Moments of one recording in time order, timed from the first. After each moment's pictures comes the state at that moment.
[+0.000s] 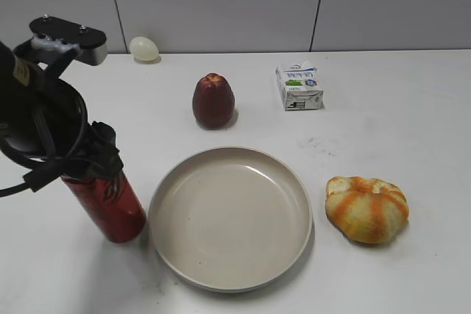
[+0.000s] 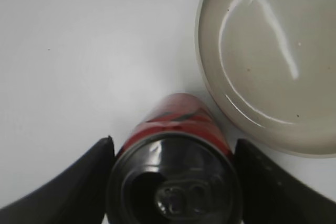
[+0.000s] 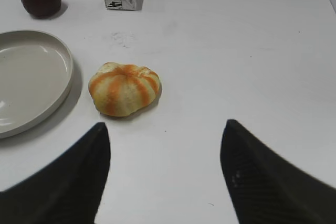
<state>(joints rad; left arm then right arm) -0.60 1.43 -0.91 -0.03 0.75 0.00 -0.01 -0.01 -0.49 0.17 1.05 -0.14</state>
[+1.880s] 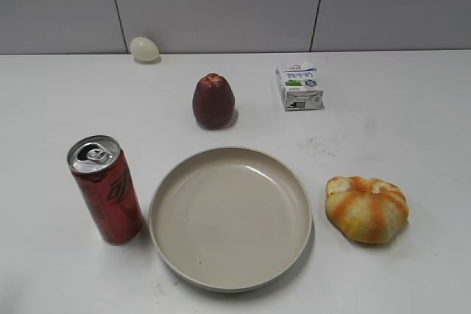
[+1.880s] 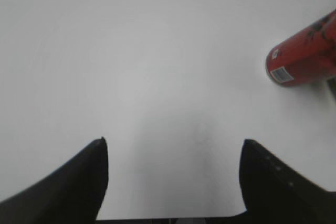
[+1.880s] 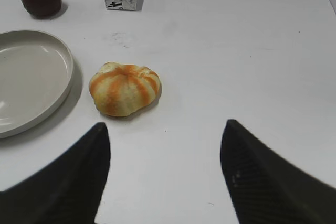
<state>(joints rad) -0.10 0.74 -0.64 -0.08 1.04 0.00 -0.01 -0.01 -0.49 0.17 1.05 -0.14</state>
